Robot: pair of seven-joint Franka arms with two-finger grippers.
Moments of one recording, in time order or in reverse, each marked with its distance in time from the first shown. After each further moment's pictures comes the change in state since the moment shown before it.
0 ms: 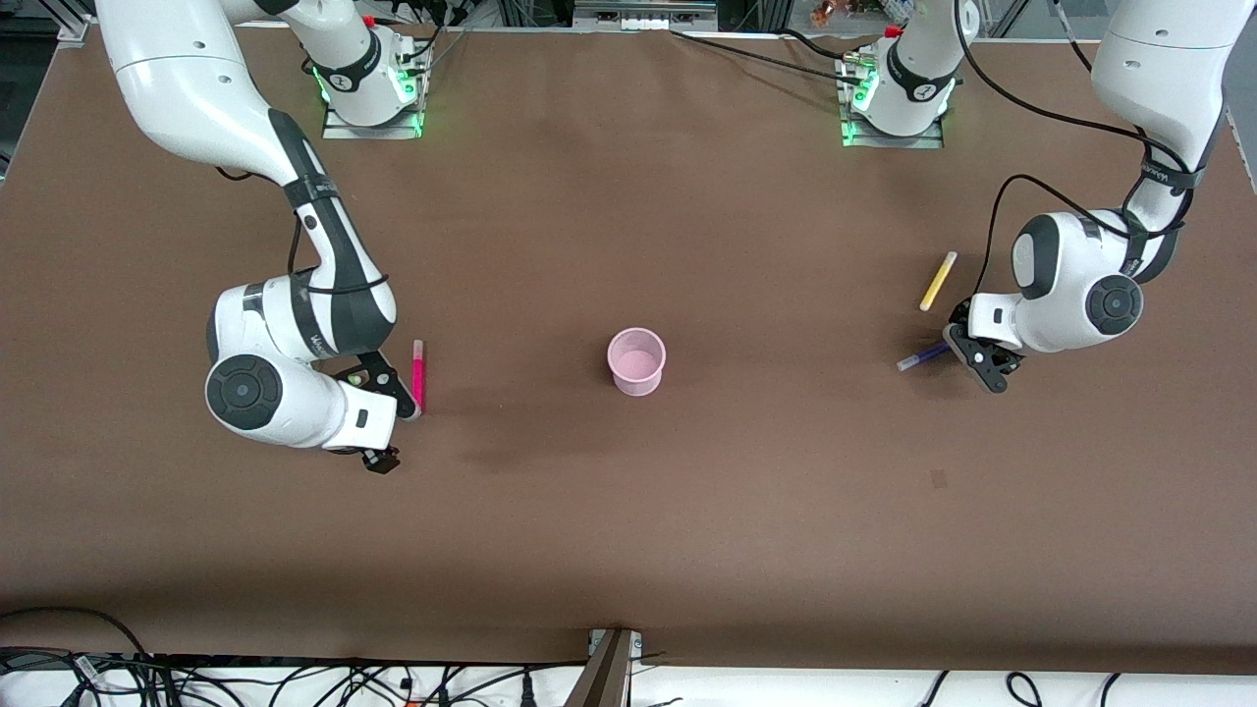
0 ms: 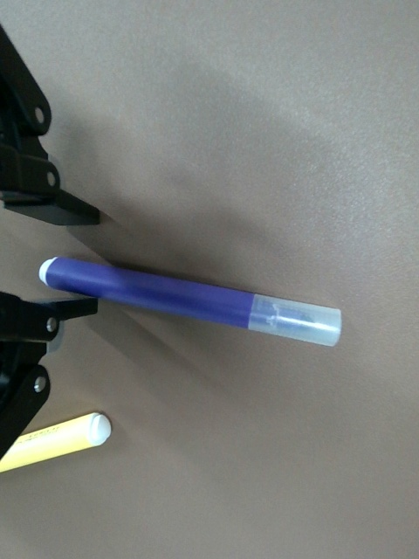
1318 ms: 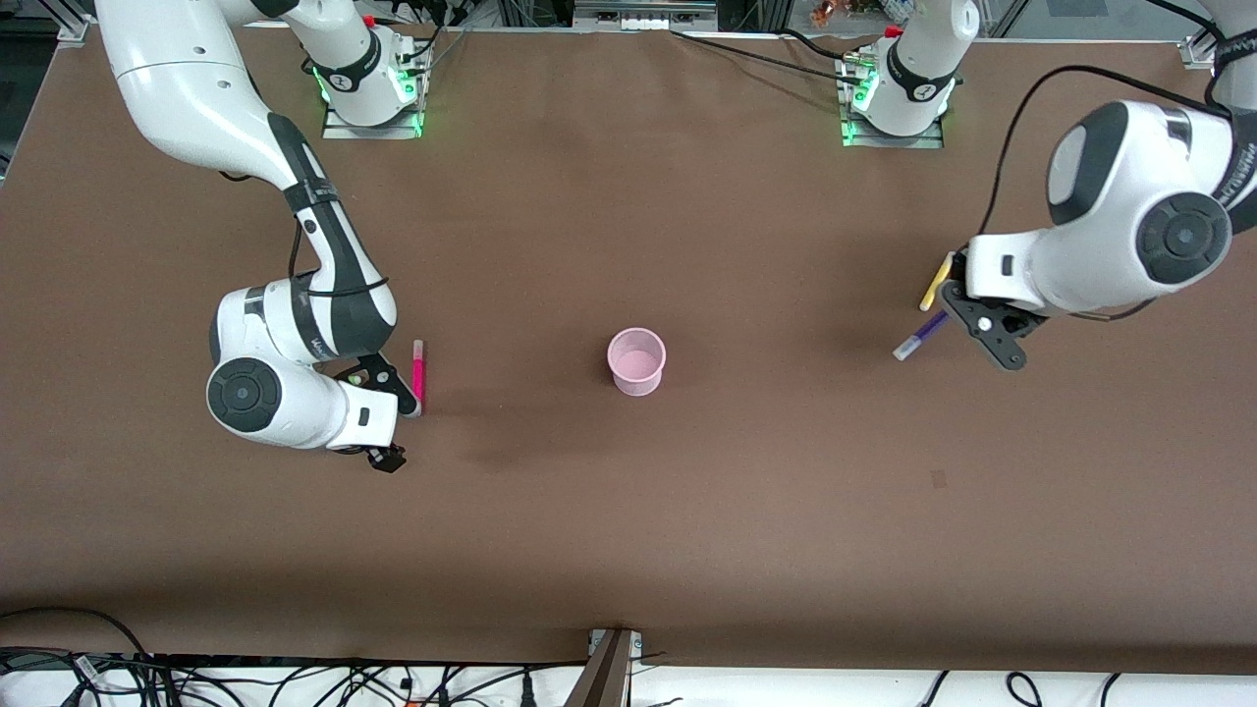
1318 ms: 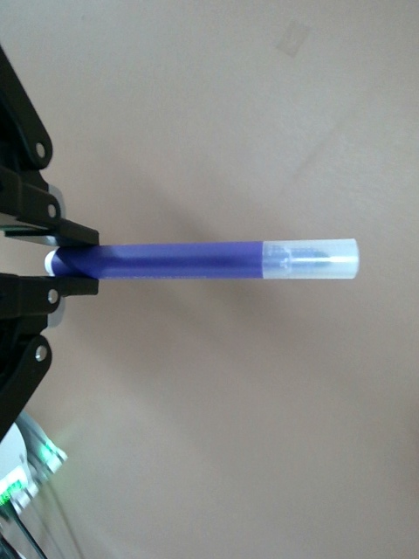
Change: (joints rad) left arm -0.010 -0.255 -0.306 0.401 0.001 -0.726 -0.424; right arm 0.000 0.002 0.010 -0.005 0.024 0.006 -0.011
